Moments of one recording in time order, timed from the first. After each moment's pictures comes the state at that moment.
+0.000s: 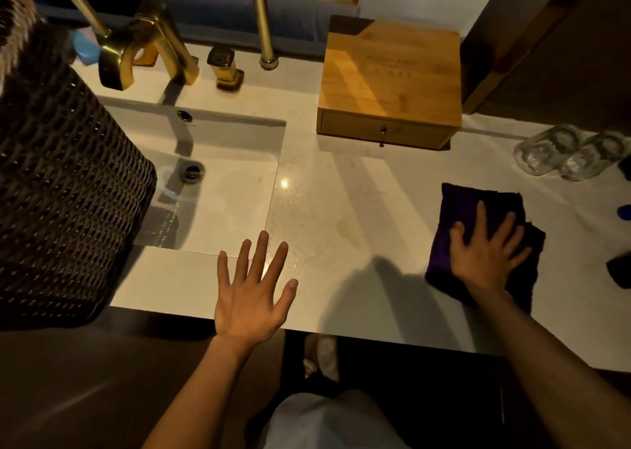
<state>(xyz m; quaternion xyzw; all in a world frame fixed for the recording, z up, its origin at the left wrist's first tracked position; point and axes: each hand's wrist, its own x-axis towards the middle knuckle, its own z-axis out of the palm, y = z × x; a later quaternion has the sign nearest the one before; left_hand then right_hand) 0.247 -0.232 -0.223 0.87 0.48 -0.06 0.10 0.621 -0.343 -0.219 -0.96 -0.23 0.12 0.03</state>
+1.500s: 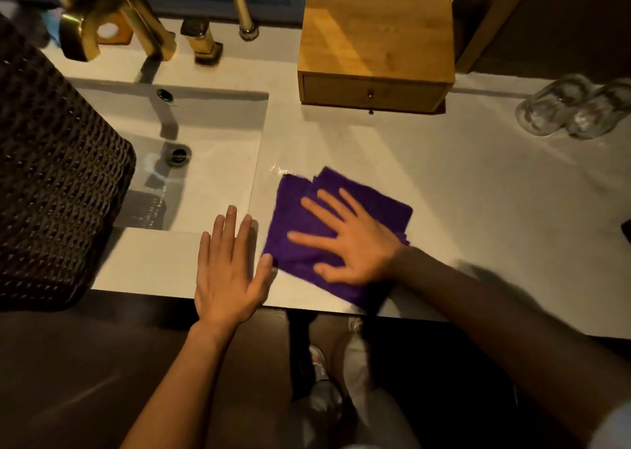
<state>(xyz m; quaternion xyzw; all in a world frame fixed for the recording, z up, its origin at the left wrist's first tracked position) 0.242 -0.237 -0.220 0.85 0.50 0.06 0.15 0.504 -0.283 -0.223 -0.55 -0.83 0.10 -0.04</state>
